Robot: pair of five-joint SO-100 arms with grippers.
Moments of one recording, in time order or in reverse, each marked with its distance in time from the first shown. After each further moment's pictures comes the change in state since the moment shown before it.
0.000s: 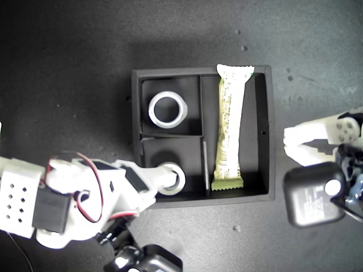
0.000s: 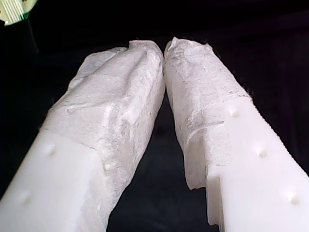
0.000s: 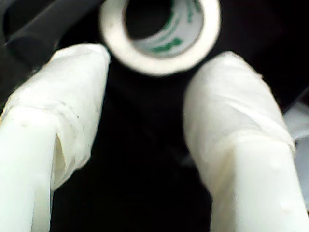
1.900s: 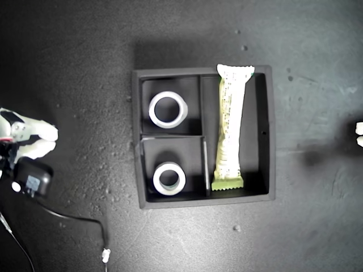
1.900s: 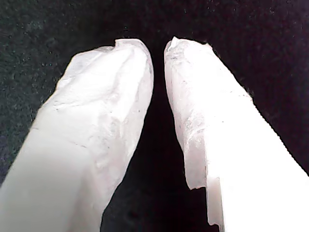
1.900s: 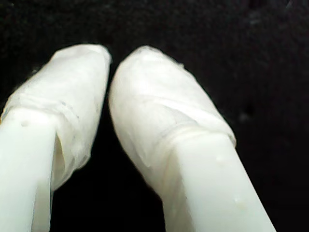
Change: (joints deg) arm 0 -7.1 100.0 87.6 16.4 -7.3; arm 1 1.1 104.9 120.9 -6.9 -0.2
